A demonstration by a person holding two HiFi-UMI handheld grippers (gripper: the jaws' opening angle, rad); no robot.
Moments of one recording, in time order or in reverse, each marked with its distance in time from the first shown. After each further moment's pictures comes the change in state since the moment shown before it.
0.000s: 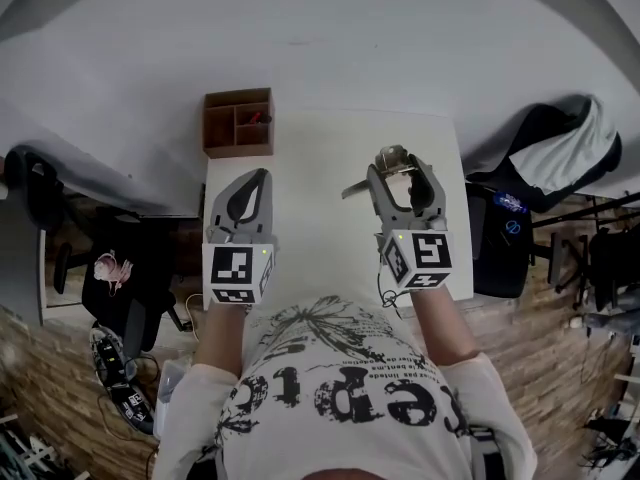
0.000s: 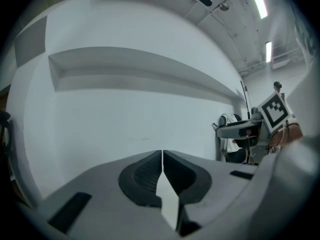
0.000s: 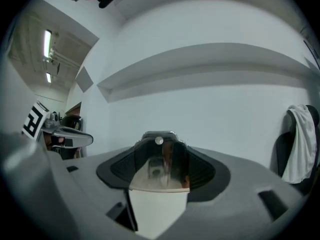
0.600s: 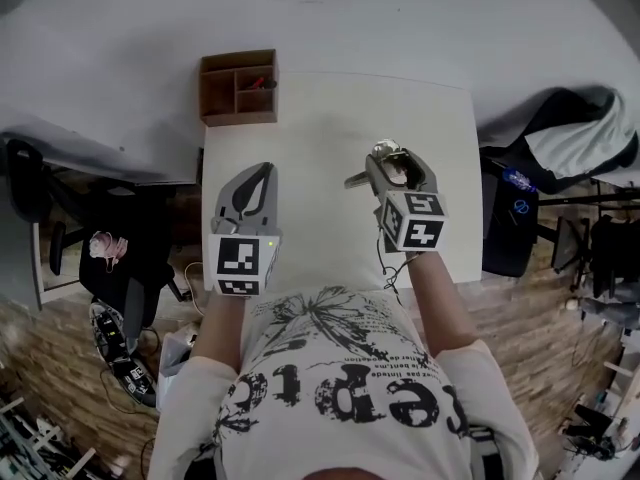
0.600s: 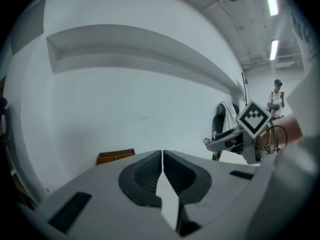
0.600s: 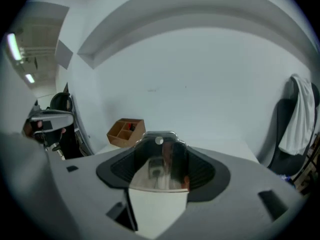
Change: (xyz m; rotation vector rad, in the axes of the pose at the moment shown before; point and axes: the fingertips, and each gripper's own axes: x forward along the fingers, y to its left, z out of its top) left arm 0.003 0.008 -0.074 -0.014 0.162 -0.032; right arm 0.039 0.001 -0.140 0.098 0.460 -0.019
